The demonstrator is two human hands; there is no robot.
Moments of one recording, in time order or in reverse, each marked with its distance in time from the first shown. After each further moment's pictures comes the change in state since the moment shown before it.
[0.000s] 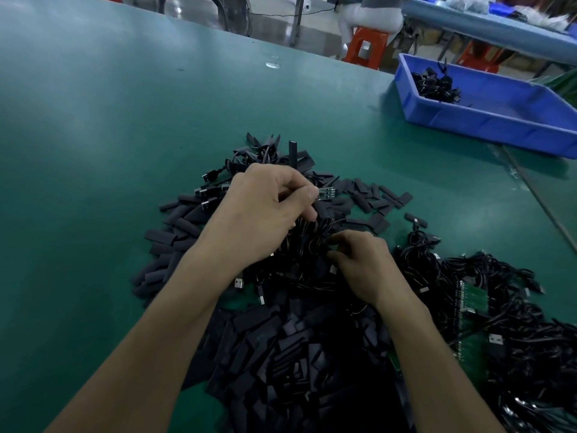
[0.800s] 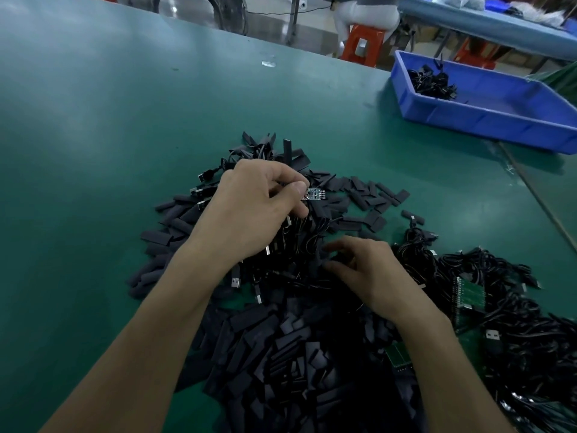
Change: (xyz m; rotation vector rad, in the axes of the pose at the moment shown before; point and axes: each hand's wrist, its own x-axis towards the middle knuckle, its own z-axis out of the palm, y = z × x) left_hand 0.004 -0.004 -0.003 0.053 0.020 -0.025; right_hand -0.016 0.014 -0.009 -0.004 -0.044 -0.183
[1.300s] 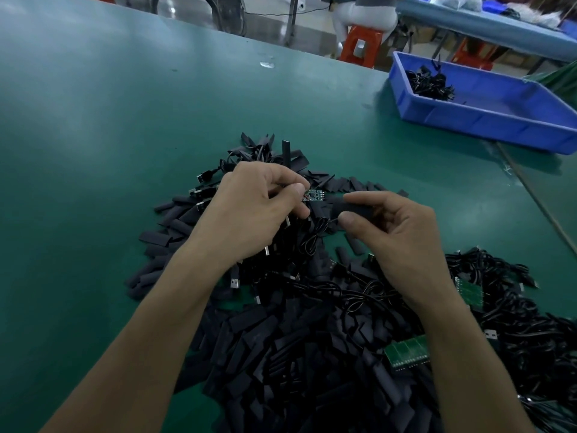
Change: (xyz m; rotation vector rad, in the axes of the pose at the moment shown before) left_hand 0.000 -0.002 0.001 -0.036 -0.026 -0.004; right_hand -0.004 -0.024 -0.030 0.660 0.372 -0.119
